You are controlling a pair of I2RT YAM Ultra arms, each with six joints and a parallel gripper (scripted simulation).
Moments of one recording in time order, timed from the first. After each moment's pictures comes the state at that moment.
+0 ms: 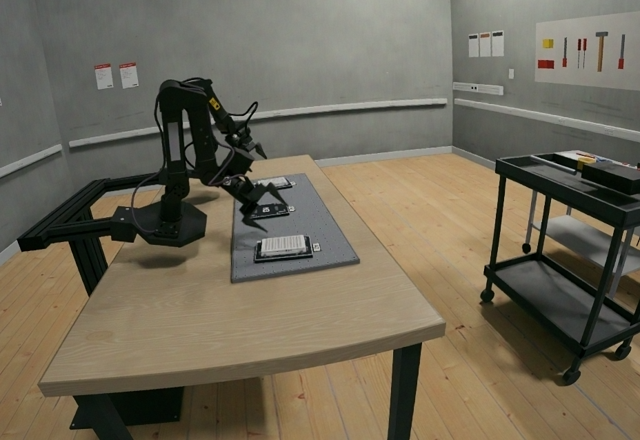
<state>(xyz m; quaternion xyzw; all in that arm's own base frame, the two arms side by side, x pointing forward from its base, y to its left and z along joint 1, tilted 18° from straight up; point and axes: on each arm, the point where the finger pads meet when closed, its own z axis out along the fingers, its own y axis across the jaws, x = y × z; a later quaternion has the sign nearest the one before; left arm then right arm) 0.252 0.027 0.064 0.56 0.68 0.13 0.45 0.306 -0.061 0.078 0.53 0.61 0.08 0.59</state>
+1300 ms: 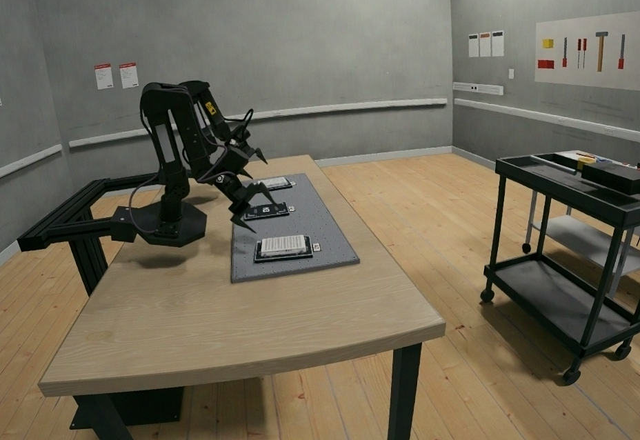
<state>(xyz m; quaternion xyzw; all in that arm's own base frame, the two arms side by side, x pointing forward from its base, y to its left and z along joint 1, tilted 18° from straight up) 0.256 0.002 0.039 0.60 0.65 0.18 0.44 0.277 -0.078 0.084 0.56 0.58 0.04 0.59</state>
